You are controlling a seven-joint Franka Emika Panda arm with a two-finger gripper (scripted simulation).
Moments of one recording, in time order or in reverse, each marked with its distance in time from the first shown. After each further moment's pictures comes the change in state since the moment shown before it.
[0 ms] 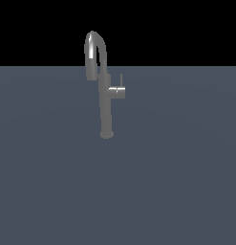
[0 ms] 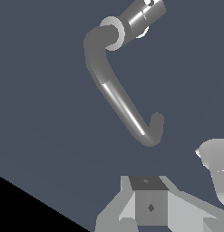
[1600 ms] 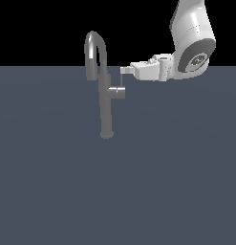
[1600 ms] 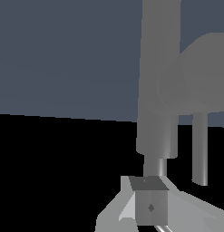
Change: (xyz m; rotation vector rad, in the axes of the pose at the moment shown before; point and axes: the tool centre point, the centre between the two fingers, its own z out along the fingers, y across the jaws) arm 0.209 0.004 0.056 0.633 -0.576 0.634
